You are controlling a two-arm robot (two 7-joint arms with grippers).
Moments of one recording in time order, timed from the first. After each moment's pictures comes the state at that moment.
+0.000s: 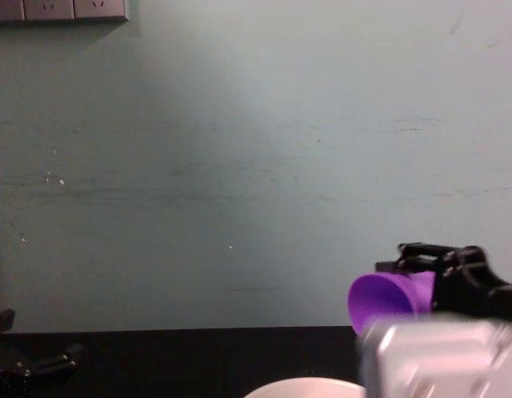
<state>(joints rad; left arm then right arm) -0.20 0.60 0.45 -1.41 -0.25 -0.12 0.03 0.14 0.58 -0.55 -1.90 -1.02 0.16 0.30</state>
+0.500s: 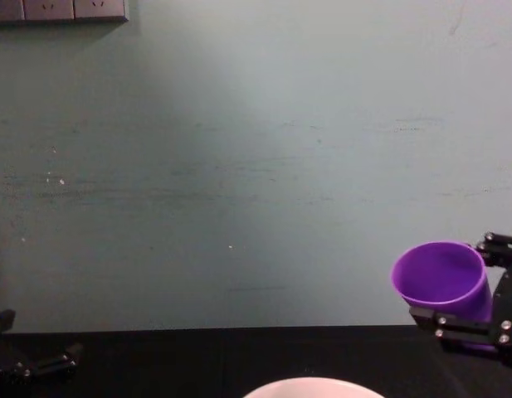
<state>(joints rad) -0.20 0.60 0.45 -1.41 -0.25 -0.12 0.03 0.04 0.50 -0.24 -1.75 -0.18 -0.11 0.38</state>
